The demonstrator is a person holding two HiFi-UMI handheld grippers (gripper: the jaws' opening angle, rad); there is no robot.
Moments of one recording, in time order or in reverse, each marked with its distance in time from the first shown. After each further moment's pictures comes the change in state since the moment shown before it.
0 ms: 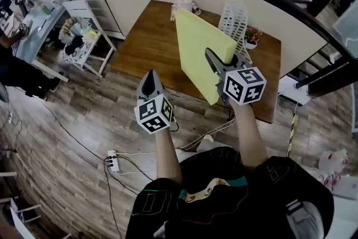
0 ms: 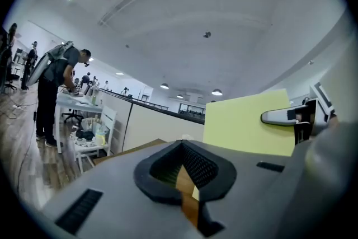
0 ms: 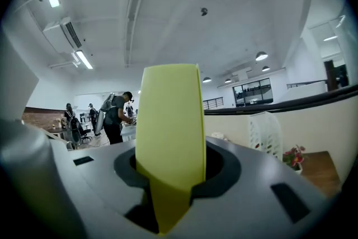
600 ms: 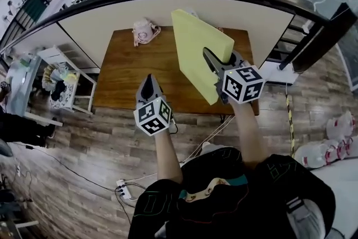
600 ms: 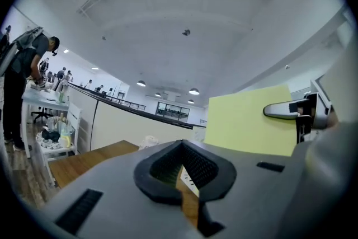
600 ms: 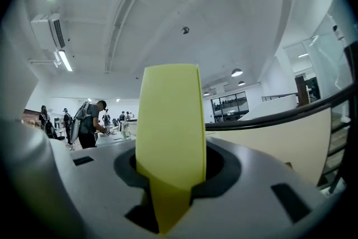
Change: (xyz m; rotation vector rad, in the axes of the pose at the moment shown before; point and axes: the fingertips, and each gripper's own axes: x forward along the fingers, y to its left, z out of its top) left arm 0.055 -0.139 -0.003 0.045 0.023 -0.248; right arm -0.098 -0.113 0.046 0.020 -0.123 -0.236
